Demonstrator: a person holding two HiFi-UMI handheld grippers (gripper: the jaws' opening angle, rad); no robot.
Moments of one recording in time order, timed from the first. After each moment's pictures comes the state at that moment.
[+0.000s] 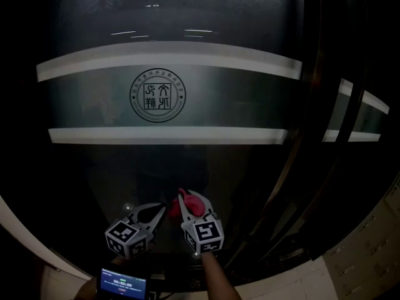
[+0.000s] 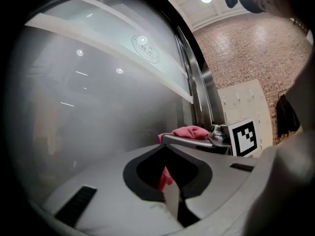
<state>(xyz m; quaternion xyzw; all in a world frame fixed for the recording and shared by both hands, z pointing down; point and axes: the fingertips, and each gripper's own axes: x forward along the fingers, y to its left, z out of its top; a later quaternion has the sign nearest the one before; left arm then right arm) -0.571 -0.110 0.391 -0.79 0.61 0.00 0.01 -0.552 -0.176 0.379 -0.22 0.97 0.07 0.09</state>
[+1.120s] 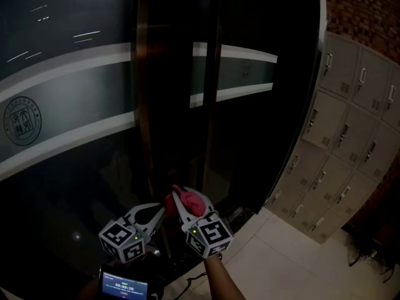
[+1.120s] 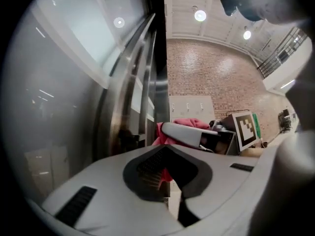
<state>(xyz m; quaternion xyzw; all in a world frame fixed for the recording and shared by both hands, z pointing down) -0.250 -0.164 0.368 -0.94 0.33 0.02 0.00 -0.210 -0.187 0.322 -0.43 0.89 0.08 0.13</state>
